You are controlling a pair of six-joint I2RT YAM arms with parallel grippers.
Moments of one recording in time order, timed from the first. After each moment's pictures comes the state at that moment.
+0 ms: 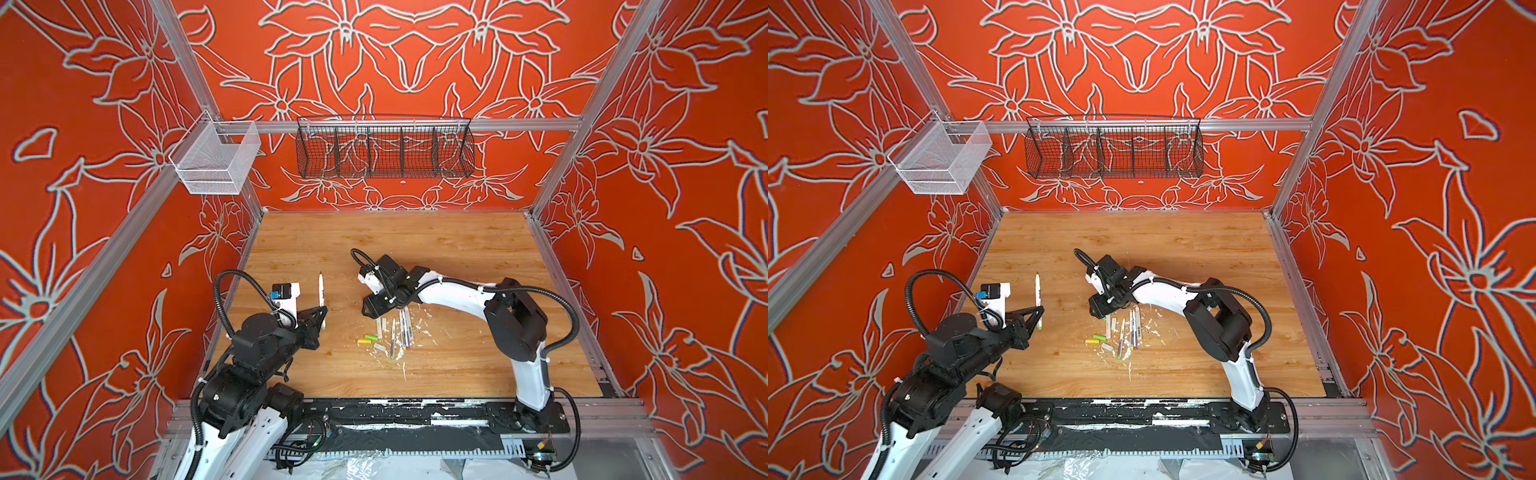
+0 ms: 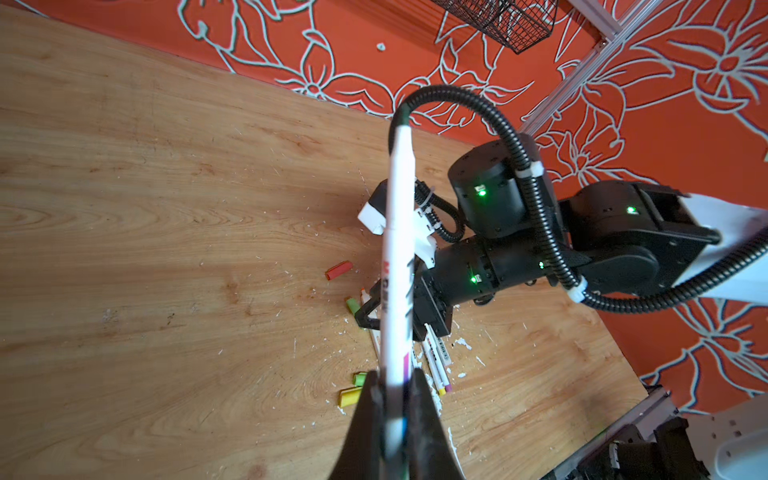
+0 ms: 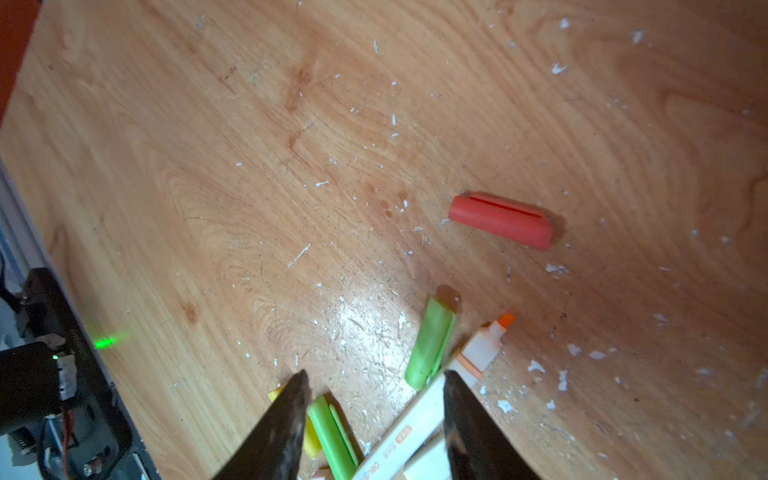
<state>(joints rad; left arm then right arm) -0.30 0.35 0.73 -0.76 0.14 -0.44 0.88 2.04 1.52 -0.53 -0.25 0.30</state>
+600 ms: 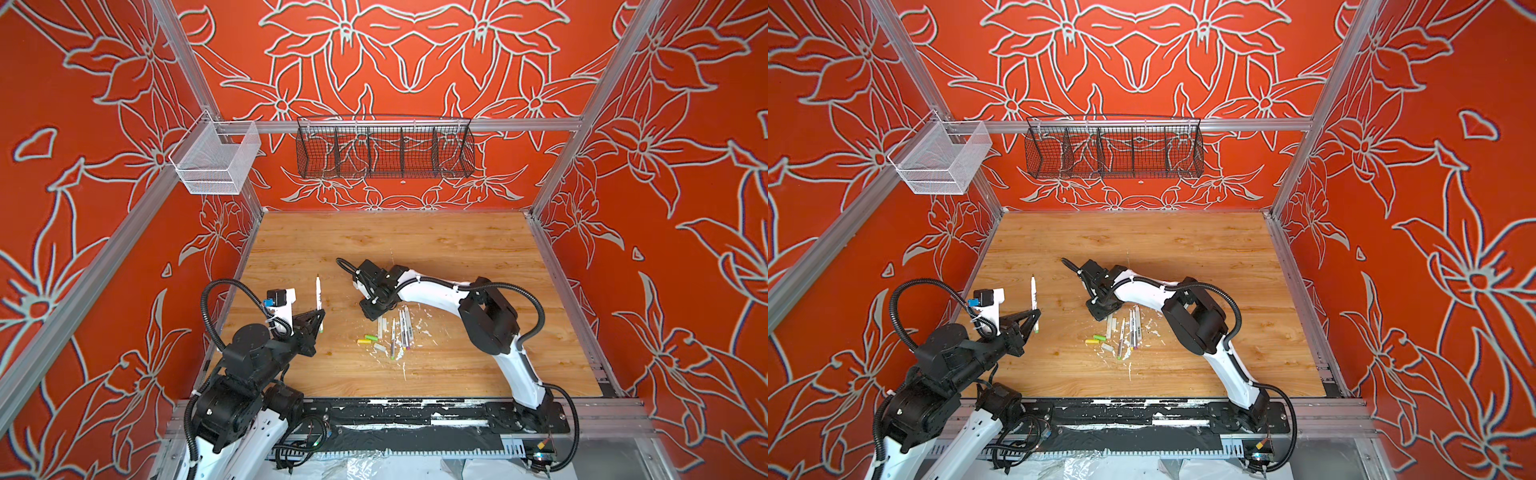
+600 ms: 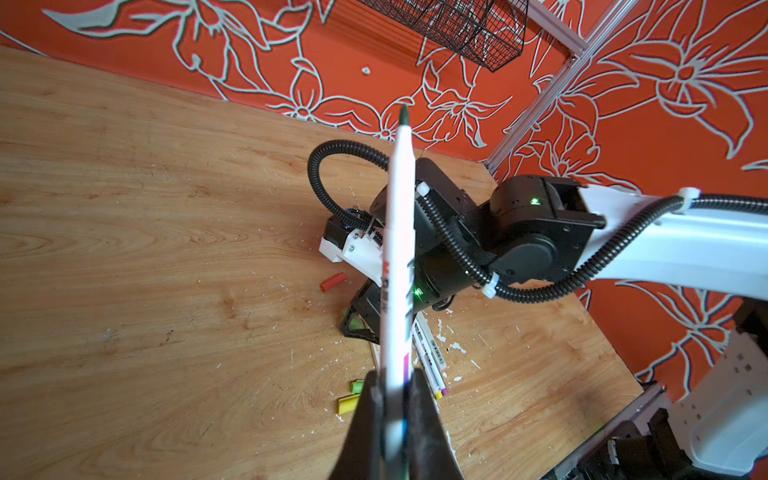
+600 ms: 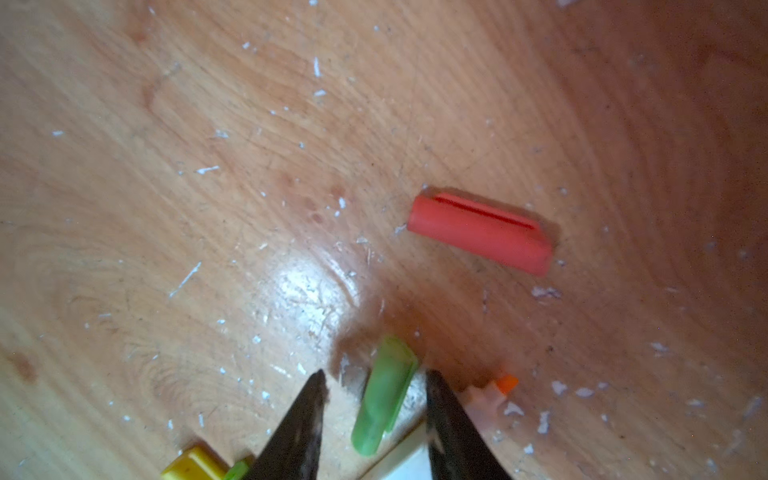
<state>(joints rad) -0.30 0.27 0.72 -0.76 0.15 -0.42 0.92 2.24 1.76 -0.77 -0.07 0.26</state>
